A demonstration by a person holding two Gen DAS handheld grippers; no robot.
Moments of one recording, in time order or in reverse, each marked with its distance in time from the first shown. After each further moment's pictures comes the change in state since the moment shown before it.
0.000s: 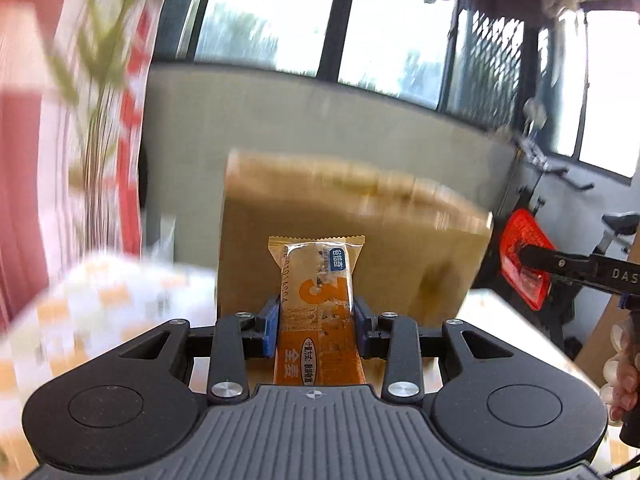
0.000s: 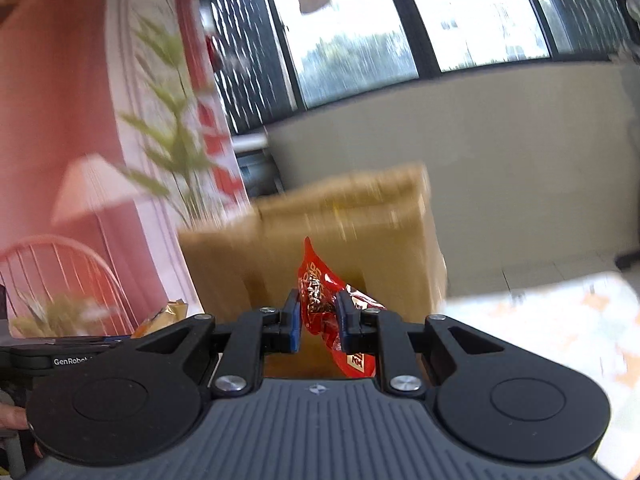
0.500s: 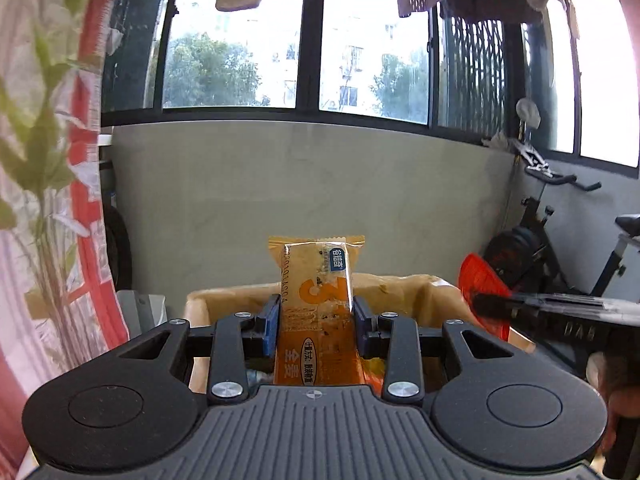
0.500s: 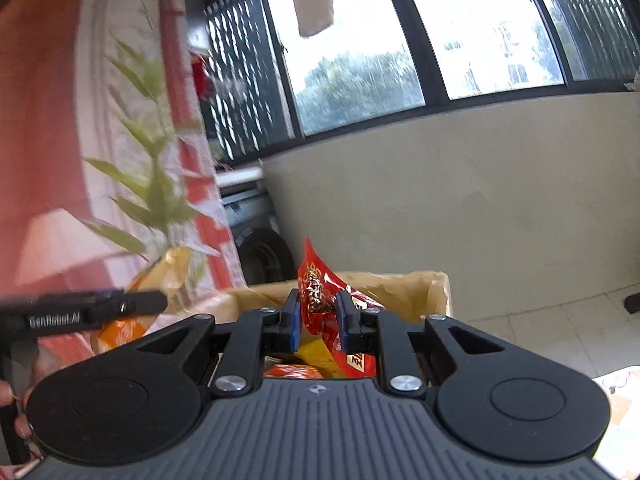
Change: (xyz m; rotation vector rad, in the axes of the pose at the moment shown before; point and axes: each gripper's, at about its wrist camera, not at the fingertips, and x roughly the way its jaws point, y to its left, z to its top) left arm 0.128 -0.027 0.126 0.129 -0.027 0.002; right arm 0.120 -0.022 0.082 -0.030 0.019 -0.061
